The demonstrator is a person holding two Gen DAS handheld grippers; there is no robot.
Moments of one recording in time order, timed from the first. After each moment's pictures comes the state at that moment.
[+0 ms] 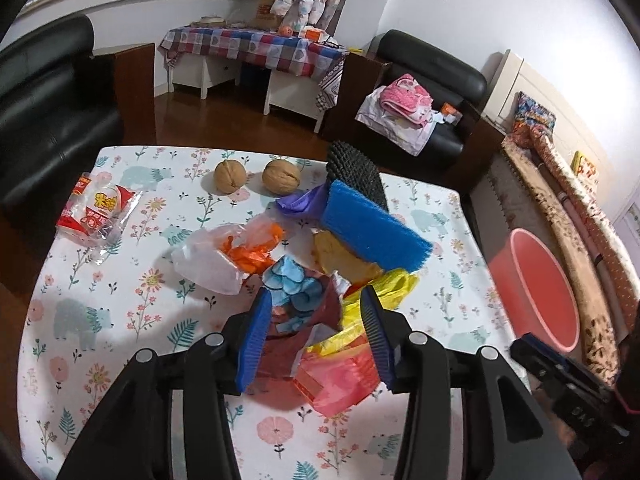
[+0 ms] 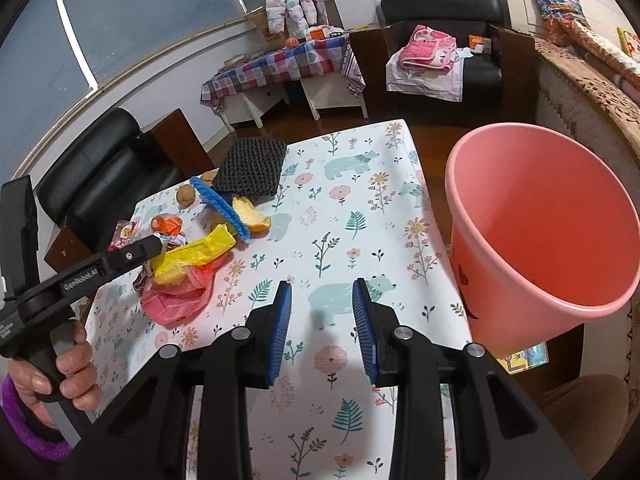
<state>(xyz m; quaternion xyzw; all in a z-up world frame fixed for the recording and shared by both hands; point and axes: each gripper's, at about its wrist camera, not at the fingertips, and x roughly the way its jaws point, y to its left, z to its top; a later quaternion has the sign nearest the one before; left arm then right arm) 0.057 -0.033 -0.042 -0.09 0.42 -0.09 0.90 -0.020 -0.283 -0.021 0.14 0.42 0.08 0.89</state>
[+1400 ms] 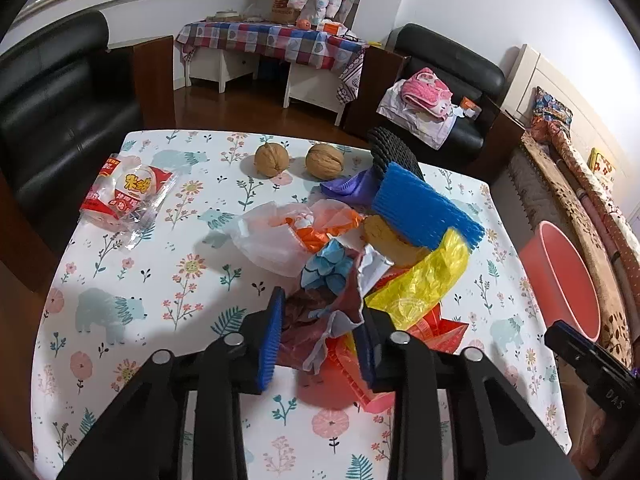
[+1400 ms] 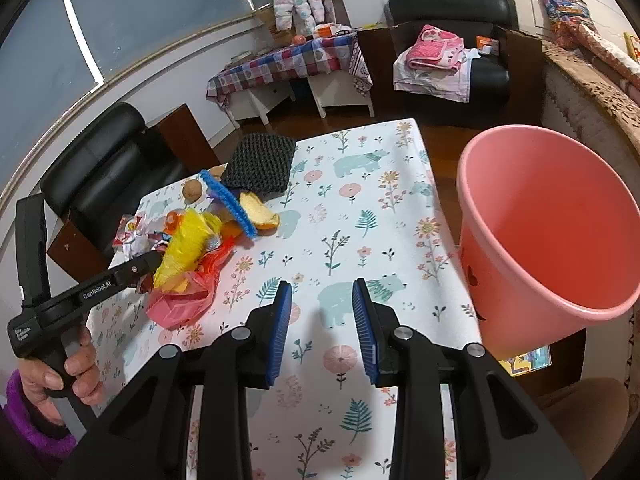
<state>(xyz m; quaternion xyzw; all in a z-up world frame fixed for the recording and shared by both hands) 0.056 -0.008 -0.059 -0.09 0.43 -0.06 0.90 -0.017 -0.274 -0.021 0.13 0.42 0.10 0.89</state>
